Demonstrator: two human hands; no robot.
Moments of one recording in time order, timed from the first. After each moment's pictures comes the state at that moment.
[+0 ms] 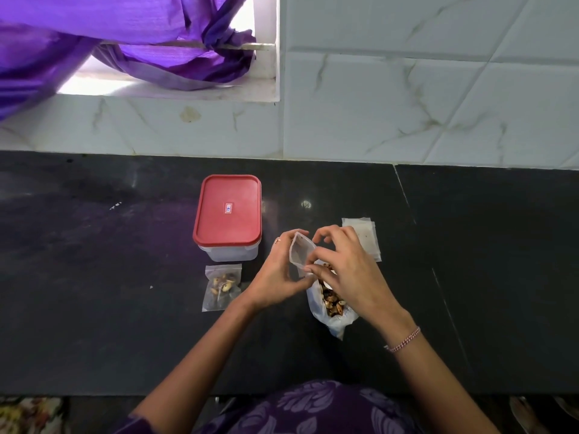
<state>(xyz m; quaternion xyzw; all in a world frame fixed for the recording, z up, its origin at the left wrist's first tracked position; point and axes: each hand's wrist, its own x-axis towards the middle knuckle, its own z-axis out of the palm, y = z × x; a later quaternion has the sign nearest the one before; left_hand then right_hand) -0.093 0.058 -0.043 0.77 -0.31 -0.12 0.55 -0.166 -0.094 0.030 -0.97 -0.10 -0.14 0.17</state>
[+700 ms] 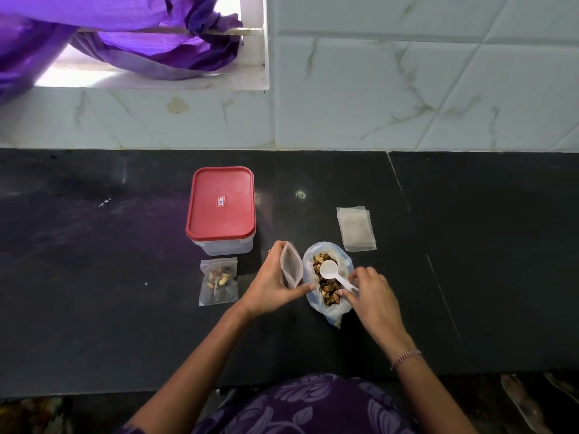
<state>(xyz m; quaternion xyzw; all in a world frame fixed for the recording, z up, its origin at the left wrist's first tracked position) -0.109 0.066 -0.061 0.78 -0.30 -0.13 0.54 -0.206 -0.123 -0.049 -0.95 0.23 0.06 0.19</state>
